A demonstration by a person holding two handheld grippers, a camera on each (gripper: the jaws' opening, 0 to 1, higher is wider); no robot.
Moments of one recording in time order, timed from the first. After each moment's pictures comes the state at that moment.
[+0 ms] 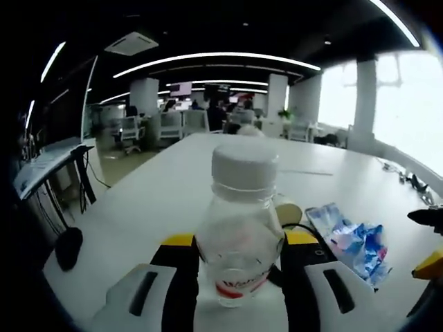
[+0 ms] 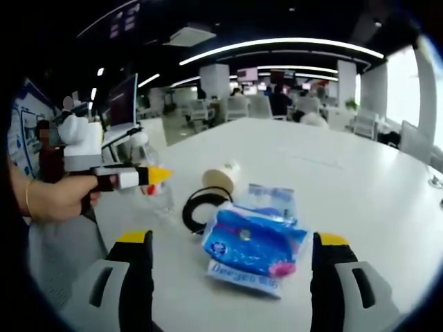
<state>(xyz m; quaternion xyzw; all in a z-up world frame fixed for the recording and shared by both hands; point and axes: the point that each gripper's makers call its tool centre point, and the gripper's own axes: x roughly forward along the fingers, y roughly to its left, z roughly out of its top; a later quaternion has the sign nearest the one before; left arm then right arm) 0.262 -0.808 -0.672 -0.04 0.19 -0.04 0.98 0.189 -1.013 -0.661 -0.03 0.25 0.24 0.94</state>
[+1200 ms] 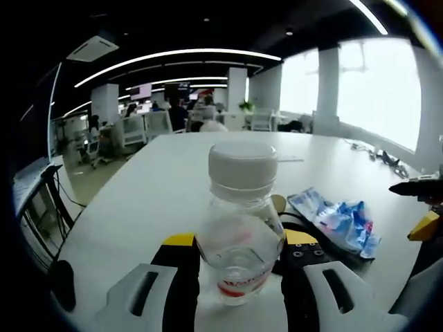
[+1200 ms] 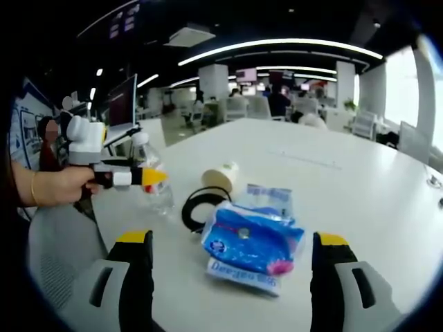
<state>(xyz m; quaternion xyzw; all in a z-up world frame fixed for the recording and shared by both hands) 0.264 -0.810 -0.673 0.01 0.20 -0.17 0.96 0.185 -1.015 -0.658 -0.03 0.25 0.24 0.94</state>
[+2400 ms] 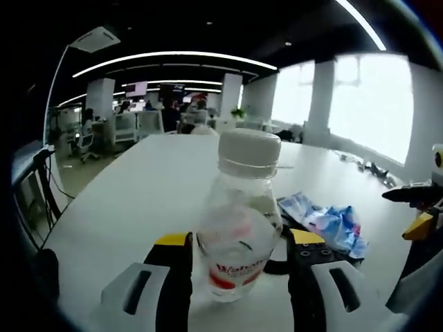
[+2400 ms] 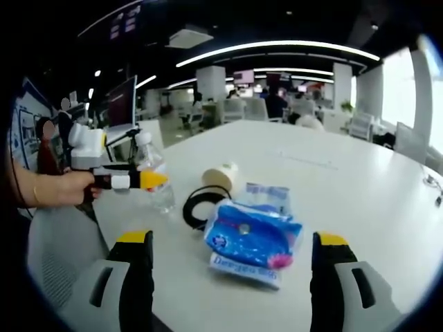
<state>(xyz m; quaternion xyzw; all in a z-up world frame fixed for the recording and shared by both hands) 0.258 -0.810 -0.674 -0.04 0.18 -0.19 0.96 0.173 -1.015 -0.657 -0.03 0.24 0.23 0.94</state>
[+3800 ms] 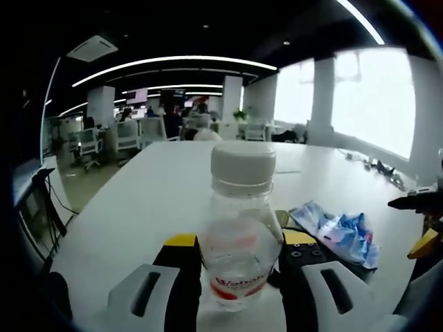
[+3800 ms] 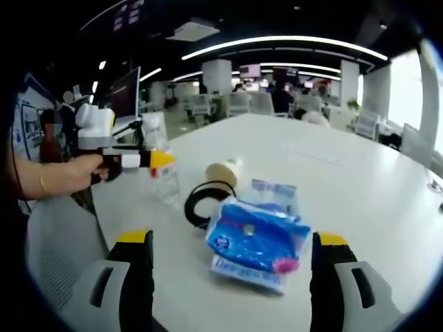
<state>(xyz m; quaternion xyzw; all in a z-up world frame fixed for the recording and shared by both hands) 0.292 -0.802 -0.662 -0.02 0.18 -0.19 0.97 0.185 -1.003 -0.666 -0.04 0.26 0.25 0.93</state>
